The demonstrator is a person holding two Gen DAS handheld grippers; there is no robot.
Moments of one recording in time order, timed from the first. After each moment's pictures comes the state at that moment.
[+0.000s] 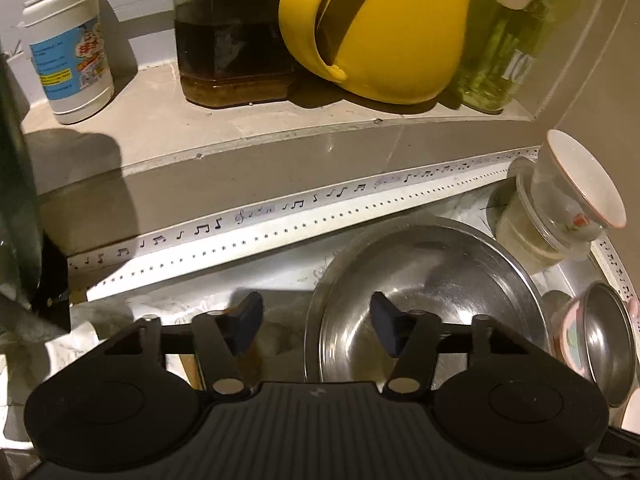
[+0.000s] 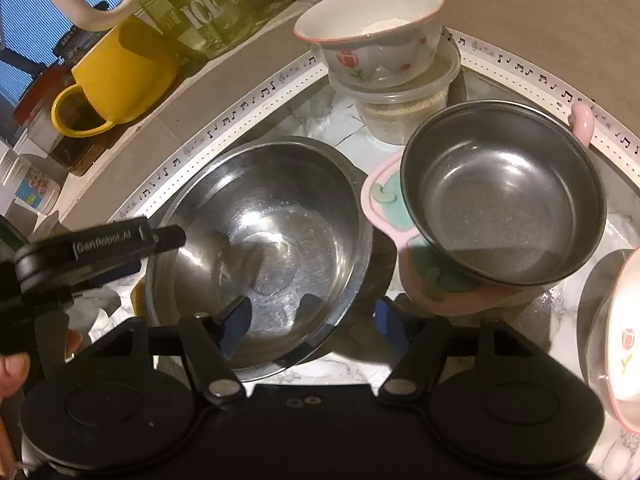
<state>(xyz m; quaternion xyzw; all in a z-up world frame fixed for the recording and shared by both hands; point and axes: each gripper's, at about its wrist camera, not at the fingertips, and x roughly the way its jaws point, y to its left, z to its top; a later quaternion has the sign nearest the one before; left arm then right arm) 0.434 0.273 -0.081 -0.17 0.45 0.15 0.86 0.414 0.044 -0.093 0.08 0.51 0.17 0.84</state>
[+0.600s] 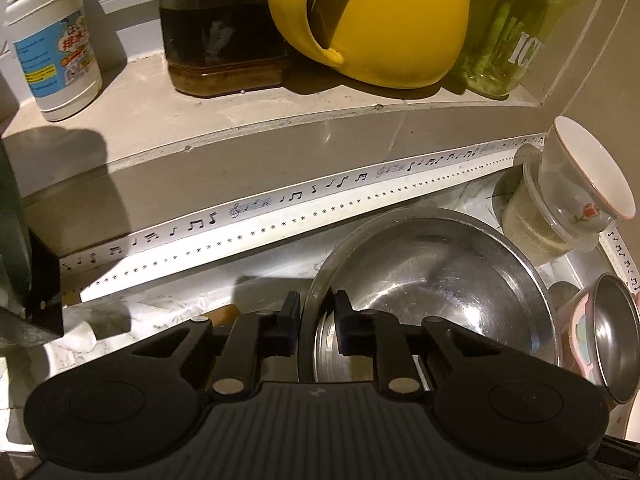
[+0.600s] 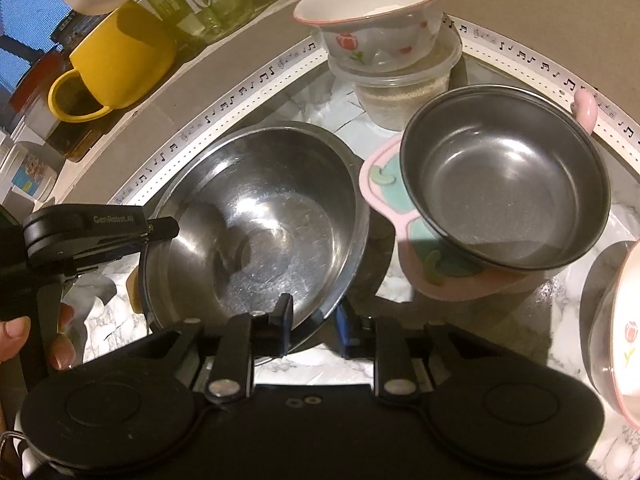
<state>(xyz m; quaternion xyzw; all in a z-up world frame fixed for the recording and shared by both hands) 0.440 0.269 -0.086 -0.16 0.47 0.15 0.86 0.412 0.043 -0.100 0.08 0.52 0.18 0.83</state>
